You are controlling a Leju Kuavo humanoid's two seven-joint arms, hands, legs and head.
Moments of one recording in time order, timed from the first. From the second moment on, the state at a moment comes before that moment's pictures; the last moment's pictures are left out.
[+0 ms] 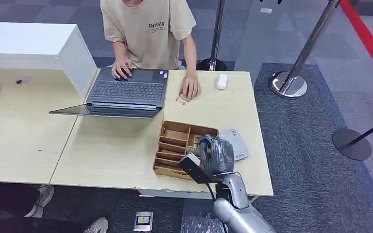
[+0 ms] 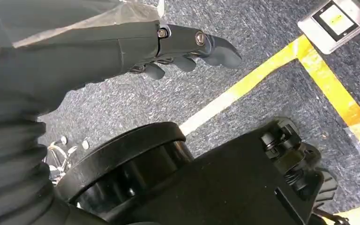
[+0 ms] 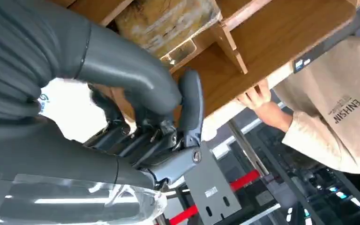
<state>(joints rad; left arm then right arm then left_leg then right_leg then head) -0.13 -0.01 -1.12 -0.20 0.26 0.32 0.08 -0.31 0.01 0.43 -0.88 1.00 -0.70 -0.15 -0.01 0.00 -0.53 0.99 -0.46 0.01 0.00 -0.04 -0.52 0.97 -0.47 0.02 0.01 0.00</state>
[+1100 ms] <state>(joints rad) -0.13 -0.01 -1.12 -0.20 0.26 0.33 0.09 -0.35 -0.04 0.49 -1.00 1.07 -0.66 0.08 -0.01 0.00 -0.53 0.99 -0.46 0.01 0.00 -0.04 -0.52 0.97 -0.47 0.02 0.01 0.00</state>
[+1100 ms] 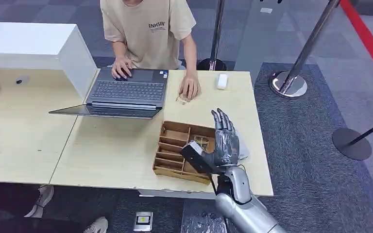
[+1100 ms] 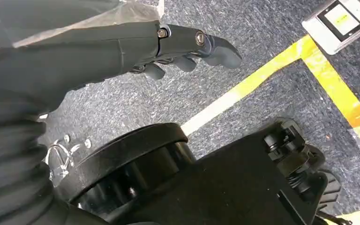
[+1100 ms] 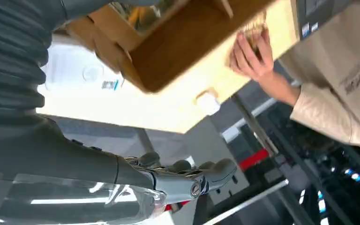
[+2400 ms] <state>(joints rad) -0.13 -0.01 -1.13 -0.20 0.25 0.34 0.08 -0.38 -0.14 0.69 -0.97 1.07 -0.59 0.13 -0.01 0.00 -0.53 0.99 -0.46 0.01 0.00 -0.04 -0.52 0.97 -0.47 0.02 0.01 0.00</state>
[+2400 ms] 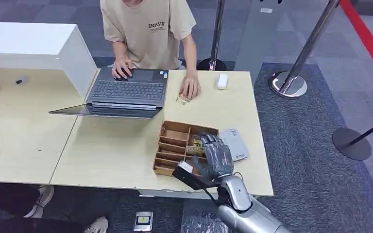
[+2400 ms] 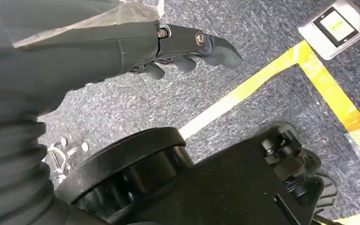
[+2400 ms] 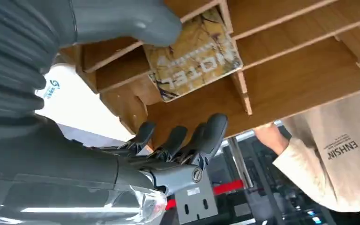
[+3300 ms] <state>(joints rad) -0.13 -0.01 -1.13 -0.20 0.26 0.35 0.06 -0.39 -0.19 0.73 -1.00 0.96 -0.55 0.08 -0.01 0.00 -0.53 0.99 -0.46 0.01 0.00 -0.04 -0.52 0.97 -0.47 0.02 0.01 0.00</state>
